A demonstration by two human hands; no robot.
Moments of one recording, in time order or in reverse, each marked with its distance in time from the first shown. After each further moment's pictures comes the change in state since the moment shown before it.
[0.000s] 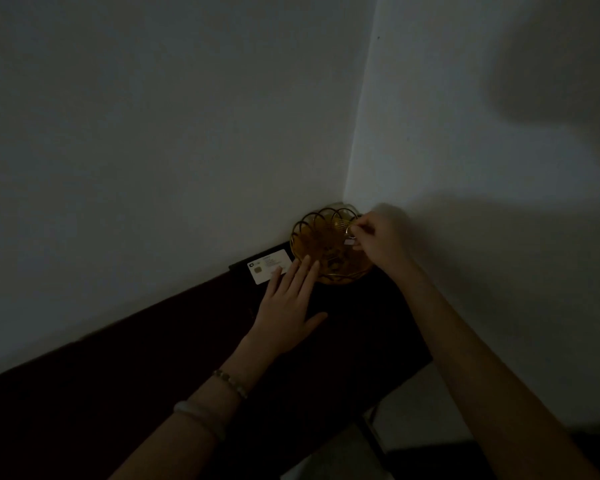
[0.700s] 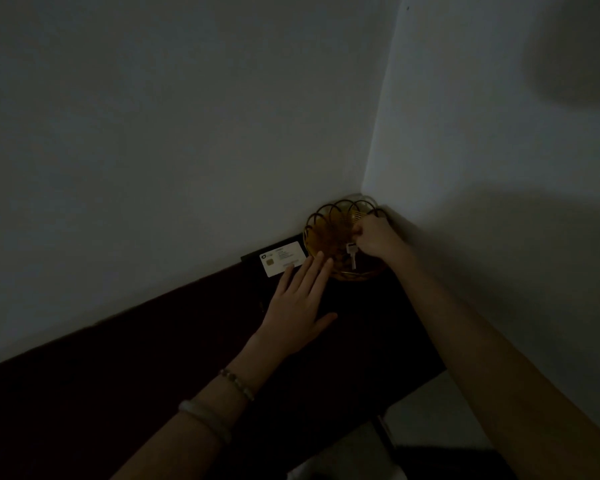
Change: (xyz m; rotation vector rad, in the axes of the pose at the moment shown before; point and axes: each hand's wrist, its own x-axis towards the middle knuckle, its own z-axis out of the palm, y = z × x) left_hand -0.002 0.002 -0.002 -0.007 -0.012 -0.011; right_hand 0.039 0.010 0.028 -0.564 -0.319 0.010
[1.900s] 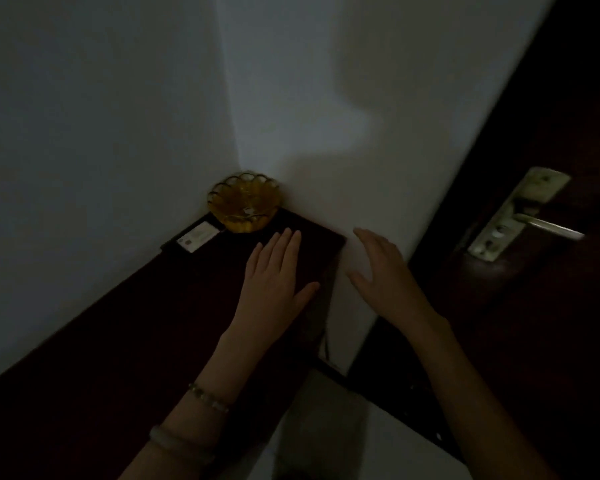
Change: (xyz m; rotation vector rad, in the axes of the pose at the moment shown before) left_hand -0.132 0.098 -0.096 -0.238 0.177 0.326; right_hand -0.383 -0.036 0.023 0.029 0.620 0.146
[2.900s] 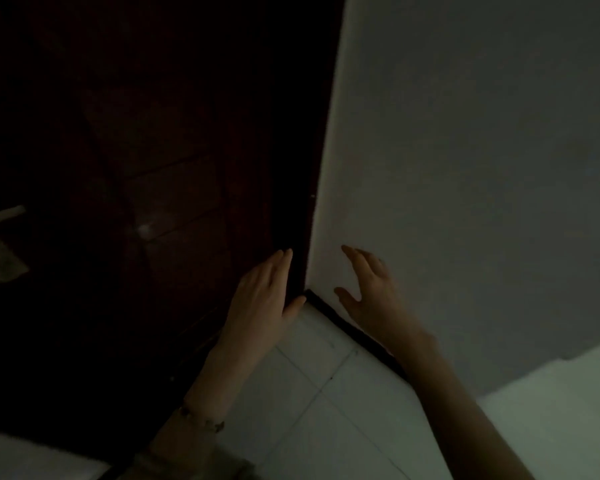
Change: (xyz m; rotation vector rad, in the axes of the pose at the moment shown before) left_hand -0.187 0.474 0.050 -0.596 -0.420 1.231; right_hand -0.533 0.040 -0.219 -0.499 0.687 1.096
